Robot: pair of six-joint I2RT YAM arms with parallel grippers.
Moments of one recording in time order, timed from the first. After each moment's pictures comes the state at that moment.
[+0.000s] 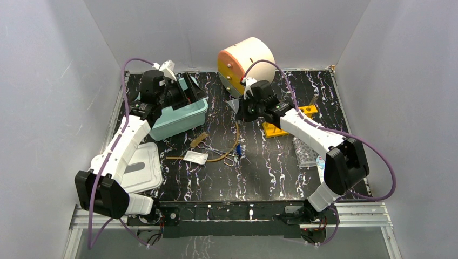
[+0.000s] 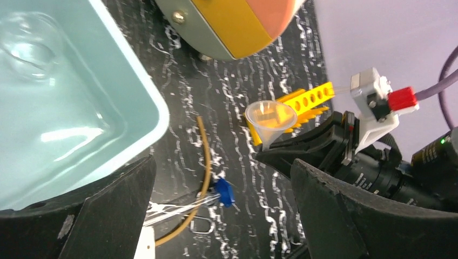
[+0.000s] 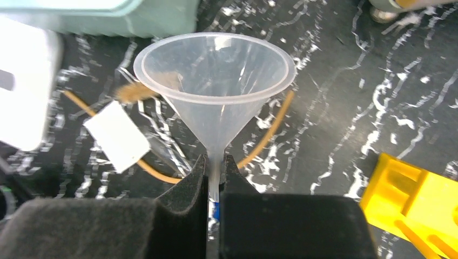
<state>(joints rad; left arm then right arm) -0.26 1.35 1.30 -0.42 0.32 -0.57 0.64 1.60 1.27 -0.37 -0.14 0.22</state>
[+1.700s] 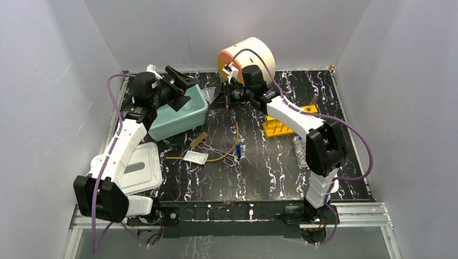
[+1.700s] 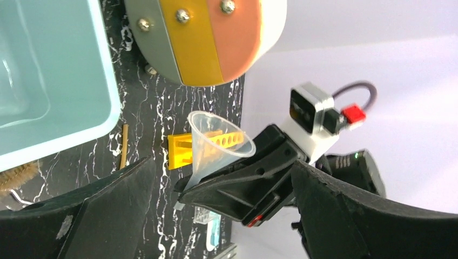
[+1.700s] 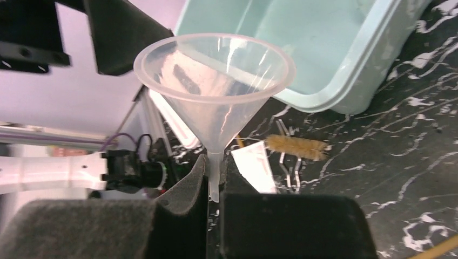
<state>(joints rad) -0.22 1.28 1.16 -0.21 0.31 -1.10 0.61 1.84 1.53 -0.10 -0.76 0.55</state>
